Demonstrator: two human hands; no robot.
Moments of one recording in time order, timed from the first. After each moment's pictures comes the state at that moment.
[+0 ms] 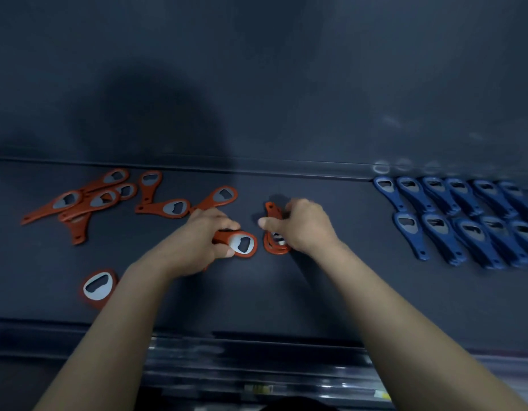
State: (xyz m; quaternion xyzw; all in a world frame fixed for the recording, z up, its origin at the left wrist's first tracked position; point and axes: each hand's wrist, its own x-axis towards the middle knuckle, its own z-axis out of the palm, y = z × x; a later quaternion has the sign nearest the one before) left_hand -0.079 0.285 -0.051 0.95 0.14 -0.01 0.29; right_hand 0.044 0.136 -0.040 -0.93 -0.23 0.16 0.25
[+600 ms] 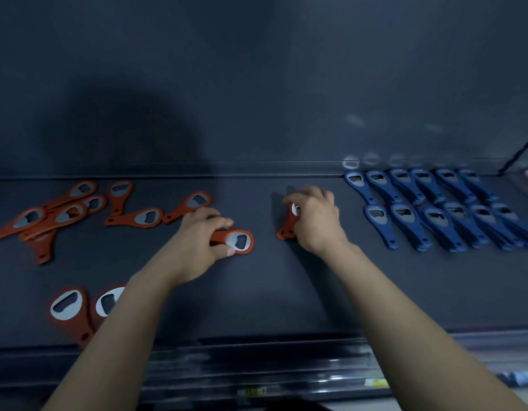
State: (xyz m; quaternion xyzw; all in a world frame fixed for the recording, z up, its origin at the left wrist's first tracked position) left_hand -0.060 0.257 -0.052 0.95 0.14 0.02 0.28; right_hand 0.067 0.086 -0.044 -0.94 -0.25 0.05 0.23
